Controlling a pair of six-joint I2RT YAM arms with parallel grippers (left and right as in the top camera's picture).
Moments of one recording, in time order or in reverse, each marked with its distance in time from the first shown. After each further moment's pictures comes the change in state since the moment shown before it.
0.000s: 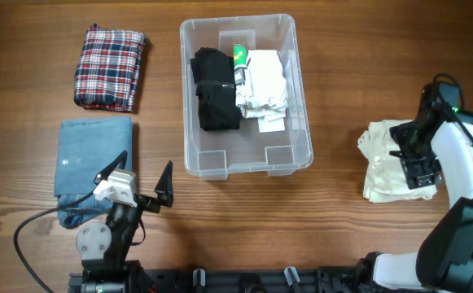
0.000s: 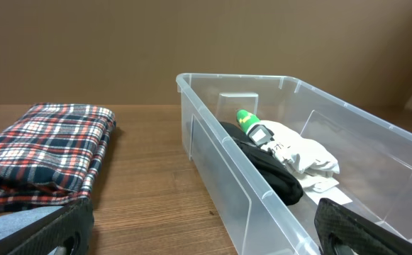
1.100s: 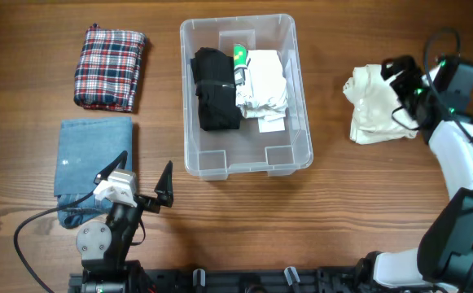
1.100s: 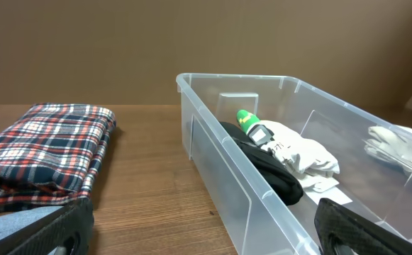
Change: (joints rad) left arm 0.000 0.000 0.000 0.000 0.000 0.000; right arm -0.006 0.034 0.025 0.766 -0.467 -0.529
